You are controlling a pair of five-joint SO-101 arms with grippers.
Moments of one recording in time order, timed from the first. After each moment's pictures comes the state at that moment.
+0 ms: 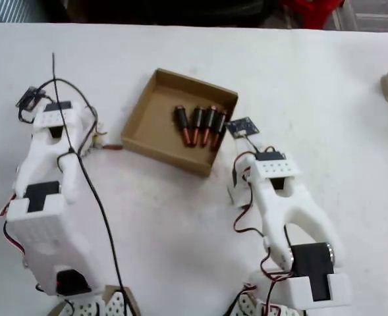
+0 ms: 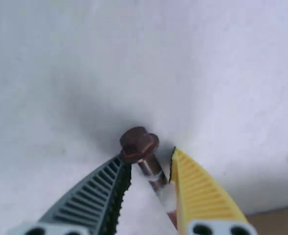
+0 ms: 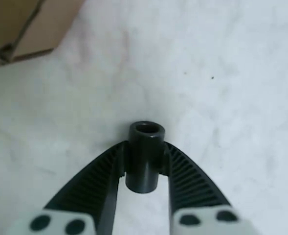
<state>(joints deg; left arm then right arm) -15.9 26.0 5.3 54.2 57.2 -9.0 -6.3 44.8 54.3 16.0</state>
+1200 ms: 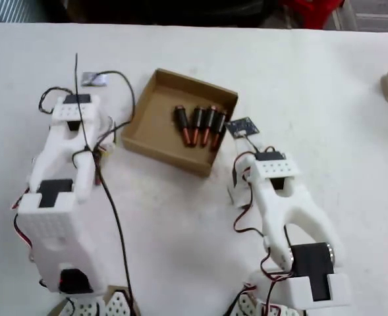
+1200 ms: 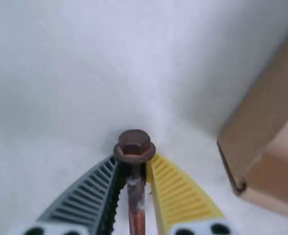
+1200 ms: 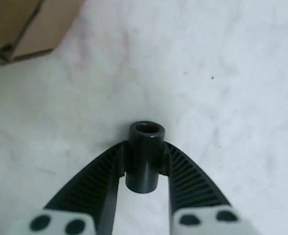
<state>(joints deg) -9.6 27.3 0.3 68.9 2.2 -9.0 -6.3 44.8 54.3 16.0</state>
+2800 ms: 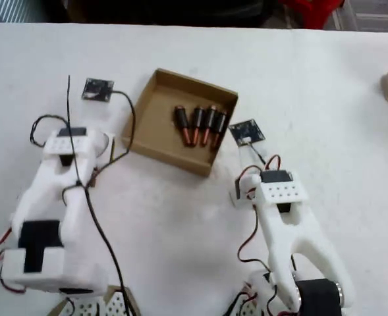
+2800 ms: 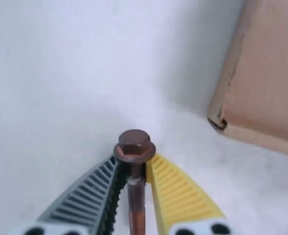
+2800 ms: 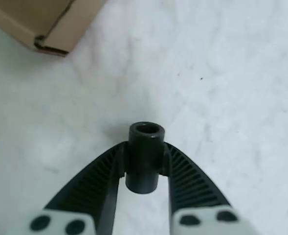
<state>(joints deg) -9.7 2.2 33.2 43.9 -7.3 -9.0 -22.2 56.3 48.5 16.0</state>
